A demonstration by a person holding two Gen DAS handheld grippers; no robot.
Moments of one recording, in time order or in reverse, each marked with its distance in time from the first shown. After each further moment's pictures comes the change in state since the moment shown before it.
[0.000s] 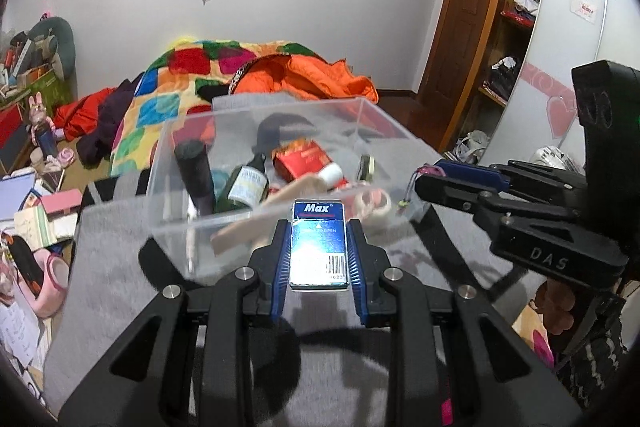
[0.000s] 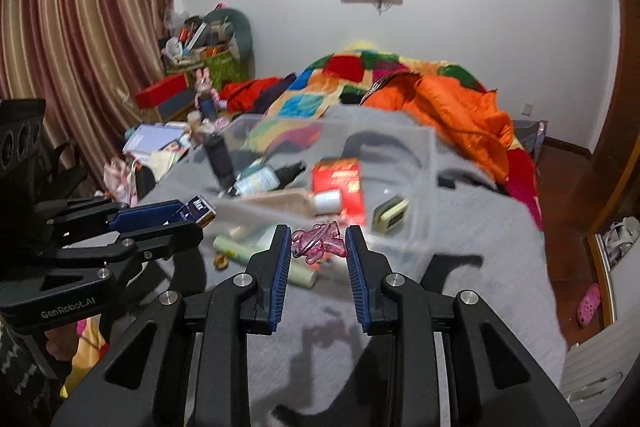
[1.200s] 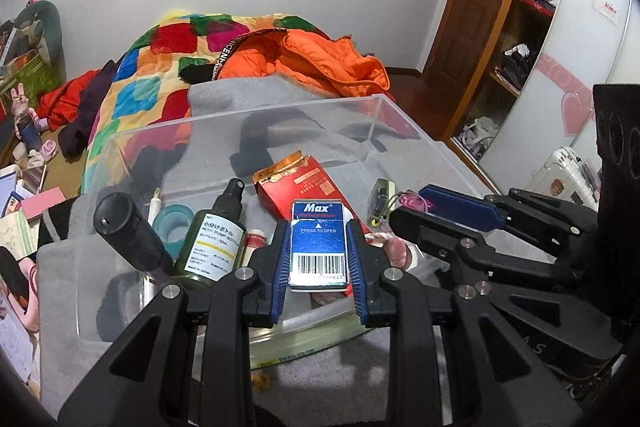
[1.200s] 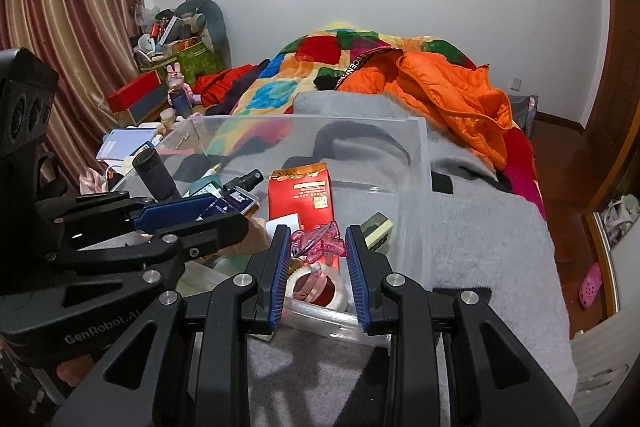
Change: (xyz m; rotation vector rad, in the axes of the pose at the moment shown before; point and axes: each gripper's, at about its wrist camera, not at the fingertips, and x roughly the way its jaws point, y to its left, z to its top) left arm 0.090 0.003 0.045 -0.024 0.114 -0.009; right arm 0.064 -0.027 0.019 0.065 0.077 -0.038
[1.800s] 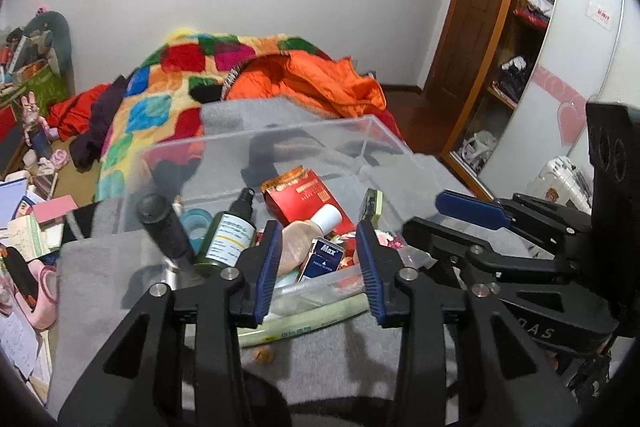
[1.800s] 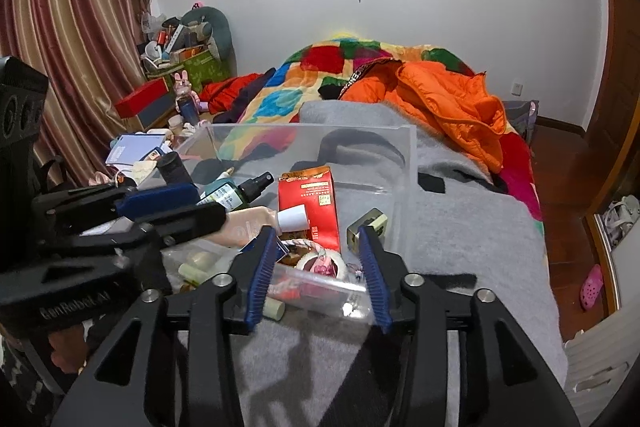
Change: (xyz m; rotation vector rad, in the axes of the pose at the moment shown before) left arm -0.047 -0.006 -0.004 0.002 -0.086 0.020; right arm -0.034 0.001 -0.006 0.003 -0.036 0.015
